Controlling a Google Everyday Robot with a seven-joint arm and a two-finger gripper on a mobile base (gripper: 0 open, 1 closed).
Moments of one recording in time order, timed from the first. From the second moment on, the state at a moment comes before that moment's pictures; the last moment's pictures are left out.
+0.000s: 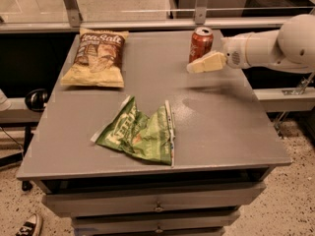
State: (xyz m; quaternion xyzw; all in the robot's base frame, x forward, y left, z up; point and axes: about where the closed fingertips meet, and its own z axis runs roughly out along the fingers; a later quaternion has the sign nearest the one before) arm 0.705 -0.156 0.880 -0.35 0.77 0.18 0.50
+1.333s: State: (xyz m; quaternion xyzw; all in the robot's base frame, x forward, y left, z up) arm 0.754 -0.113 0.891 -0.36 0.70 0.23 0.57
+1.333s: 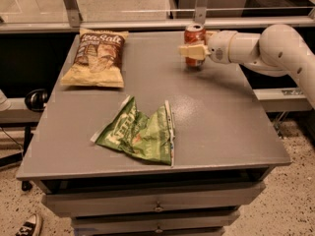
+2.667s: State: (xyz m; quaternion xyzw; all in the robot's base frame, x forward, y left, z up) arm 0.683 0.039 0.906 -0.43 0.62 0.37 0.54
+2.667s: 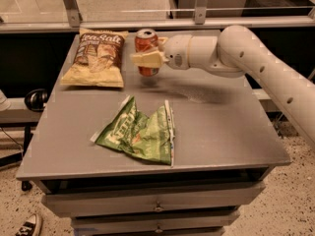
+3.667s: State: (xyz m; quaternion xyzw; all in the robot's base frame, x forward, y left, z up) arm 0.652 0.089 0.900 -0.45 0.57 0.42 0.55
